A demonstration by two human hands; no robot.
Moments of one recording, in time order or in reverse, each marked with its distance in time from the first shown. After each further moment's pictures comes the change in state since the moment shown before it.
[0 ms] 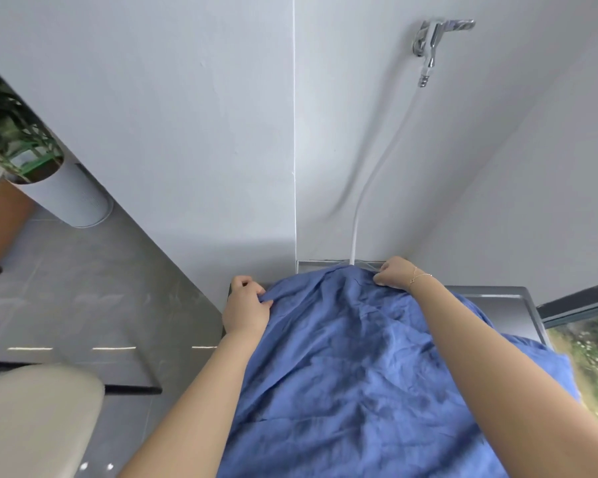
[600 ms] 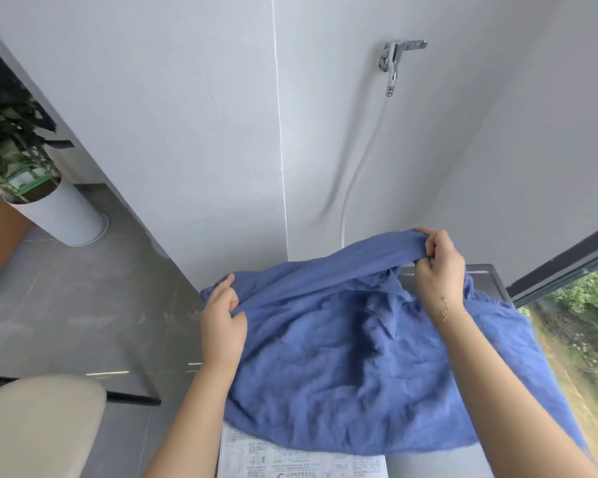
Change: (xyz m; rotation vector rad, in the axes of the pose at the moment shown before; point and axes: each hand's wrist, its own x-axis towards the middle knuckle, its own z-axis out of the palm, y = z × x) left_hand -0.083 -0.017 -0.037 -0.353 0.273 0.228; right_hand -0.141 0.040 0.004 0.574 0.887 -0.330
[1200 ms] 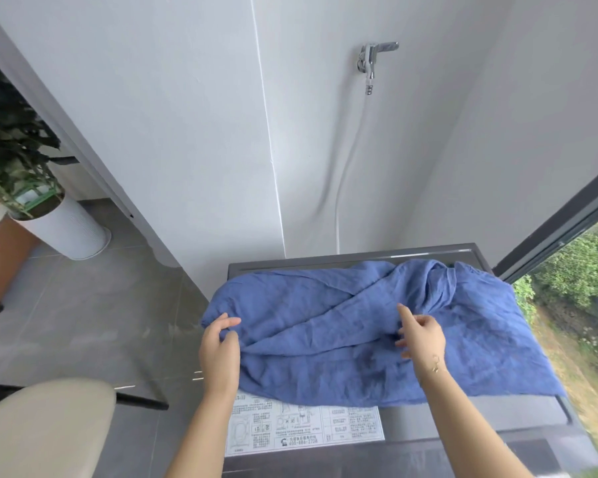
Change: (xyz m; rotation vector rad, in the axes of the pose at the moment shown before) left_hand -0.073 -0.015 -0.014 -0.252 0.044 -0.341; right_hand -0.125 0.069 0.000 0.178 -0.088 0.733
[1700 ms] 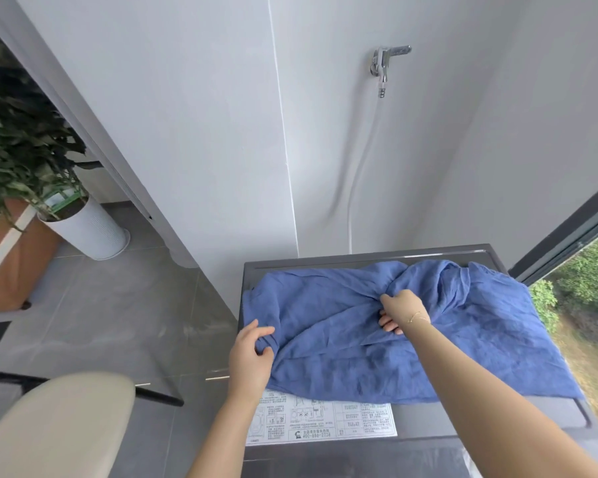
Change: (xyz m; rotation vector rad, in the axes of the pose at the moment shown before) left_hand -0.021 -0.012 -0.004 0.204 -0.217 0.148; right_hand 0.030 -0.040 0.038 -0.458 -0.323 -0.017
